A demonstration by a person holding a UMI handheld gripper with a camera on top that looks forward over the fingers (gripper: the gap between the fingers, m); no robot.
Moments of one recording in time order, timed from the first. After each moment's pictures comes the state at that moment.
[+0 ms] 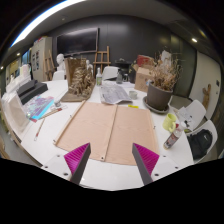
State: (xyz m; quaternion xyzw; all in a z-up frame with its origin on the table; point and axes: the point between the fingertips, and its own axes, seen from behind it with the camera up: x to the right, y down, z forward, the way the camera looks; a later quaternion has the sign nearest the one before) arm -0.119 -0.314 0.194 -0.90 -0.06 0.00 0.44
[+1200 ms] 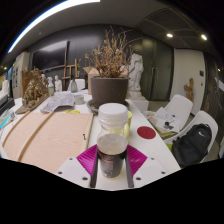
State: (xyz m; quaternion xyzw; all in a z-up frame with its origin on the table) arm 0.217 -0.142 0.057 -0.85 0.04 -0.05 0.53
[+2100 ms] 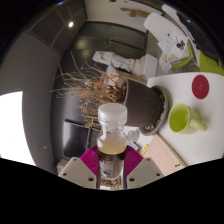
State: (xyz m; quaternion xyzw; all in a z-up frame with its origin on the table) arm 0.144 0.011 0.234 -0.63 0.40 0.47 0.47
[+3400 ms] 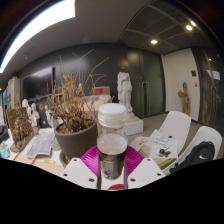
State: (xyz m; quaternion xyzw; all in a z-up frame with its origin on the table) arm 0.395 0.026 0.206 -0.78 0.10 -0.02 0.62
